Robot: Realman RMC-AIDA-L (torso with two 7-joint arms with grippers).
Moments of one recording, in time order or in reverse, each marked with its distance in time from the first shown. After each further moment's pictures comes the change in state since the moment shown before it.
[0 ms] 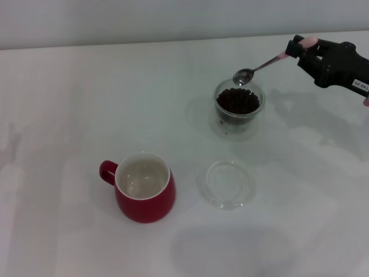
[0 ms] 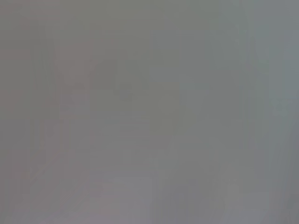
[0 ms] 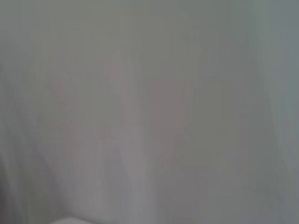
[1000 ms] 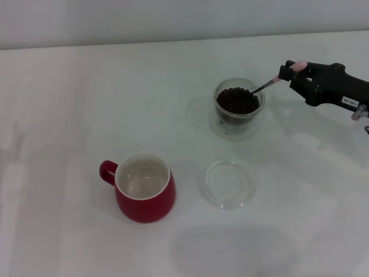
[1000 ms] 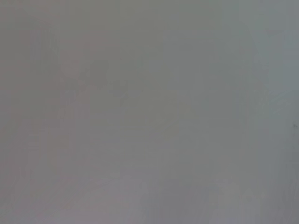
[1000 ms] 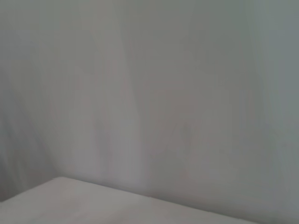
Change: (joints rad) left arm -0.004 -0.002 0.000 0.013 0.005 -0.002 0.000; right arm 0.000 0.011 -0.006 -0.004 -0.103 0.097 0.042
